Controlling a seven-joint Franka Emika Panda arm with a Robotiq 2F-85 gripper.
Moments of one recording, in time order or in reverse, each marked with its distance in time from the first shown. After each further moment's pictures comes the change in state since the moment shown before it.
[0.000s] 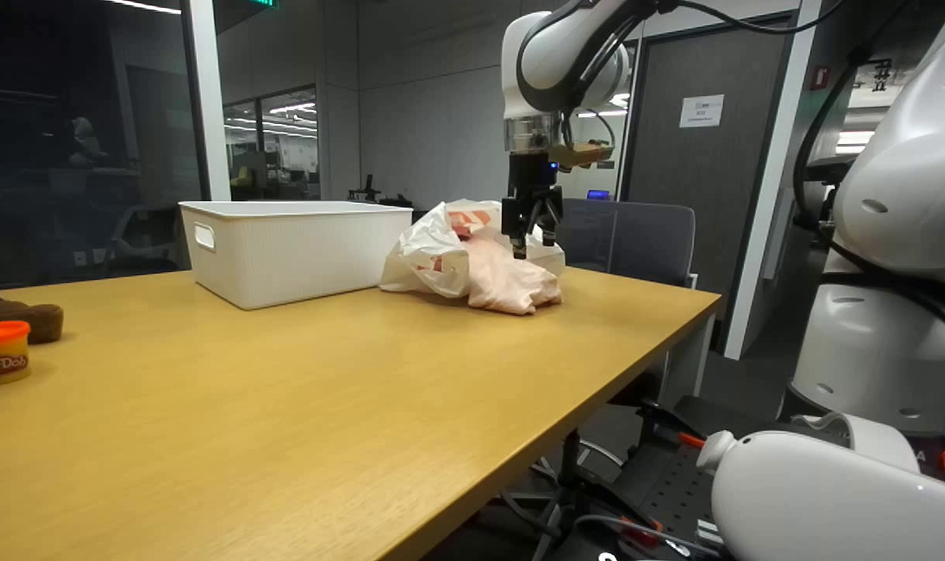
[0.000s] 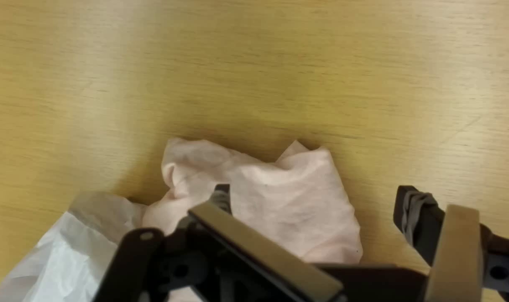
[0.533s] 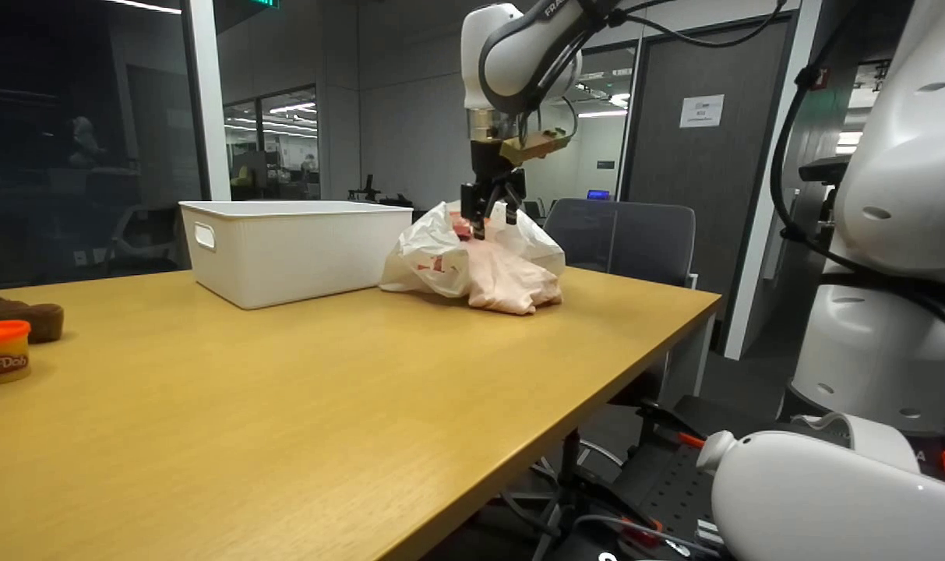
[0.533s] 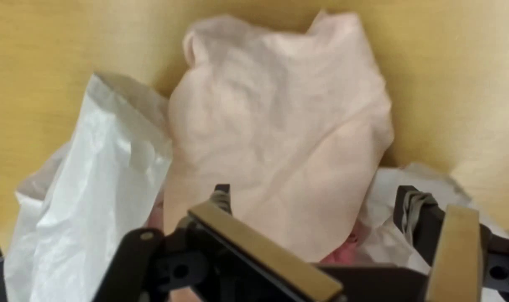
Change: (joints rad) arm 0.006 0.157 0.029 0.209 -0.119 0.034 0.149
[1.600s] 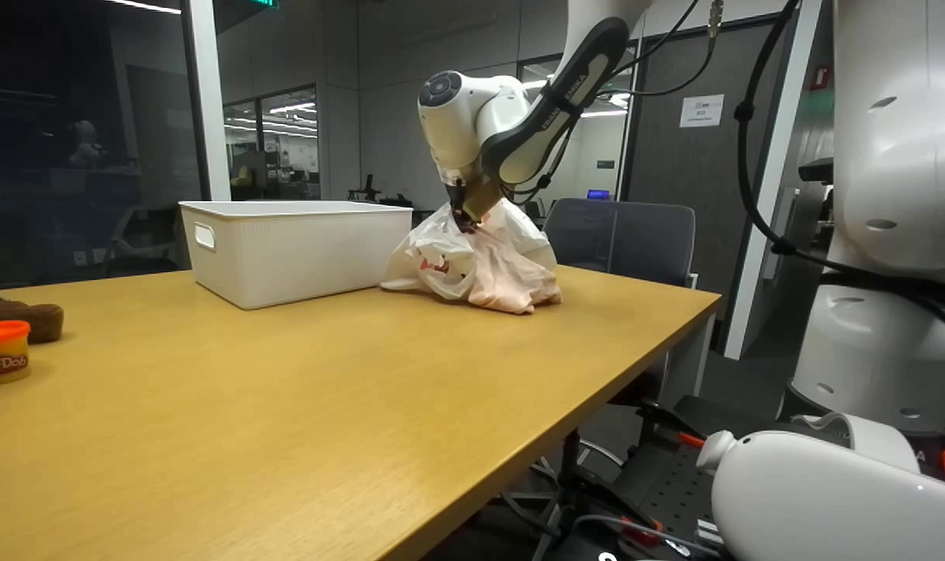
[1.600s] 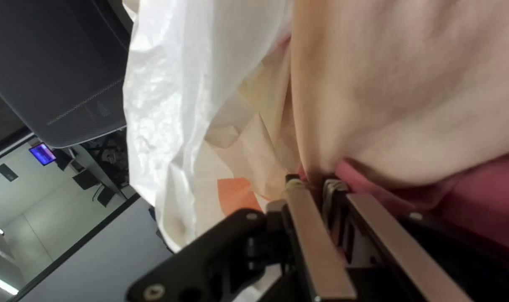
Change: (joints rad) arm 0.000 0.325 -0.028 0.254 -0.907 0.112 0.777
